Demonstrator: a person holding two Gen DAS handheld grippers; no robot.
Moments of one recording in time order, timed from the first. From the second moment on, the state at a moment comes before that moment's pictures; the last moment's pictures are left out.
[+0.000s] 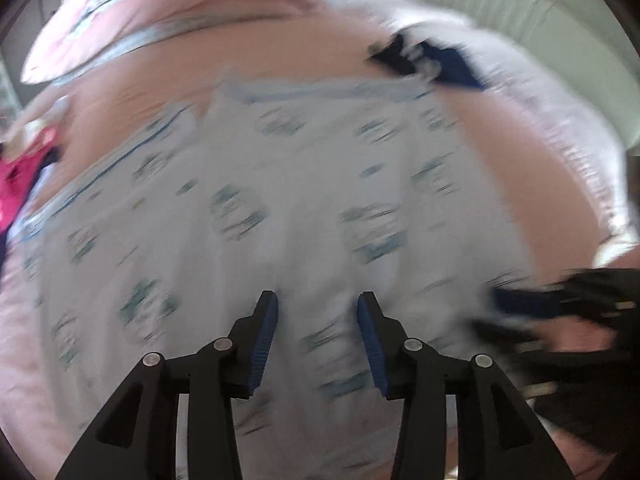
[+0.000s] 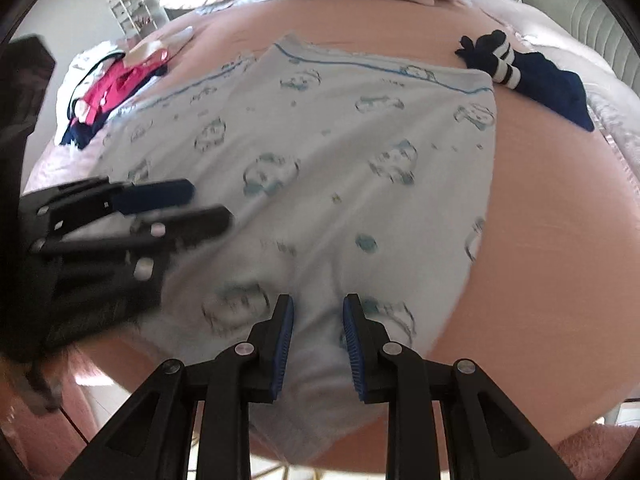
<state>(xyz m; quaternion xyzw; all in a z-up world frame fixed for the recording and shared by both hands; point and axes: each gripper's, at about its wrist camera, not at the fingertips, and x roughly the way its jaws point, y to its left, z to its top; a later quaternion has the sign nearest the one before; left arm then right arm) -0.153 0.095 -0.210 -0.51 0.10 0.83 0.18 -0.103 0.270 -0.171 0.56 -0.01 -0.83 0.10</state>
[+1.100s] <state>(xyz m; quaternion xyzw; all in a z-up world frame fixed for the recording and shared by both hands) -0.051 0.026 -0.179 -0.47 0.00 0.86 0.18 -0.052 0.256 -0.151 0.53 -0.02 -0.83 0.17</state>
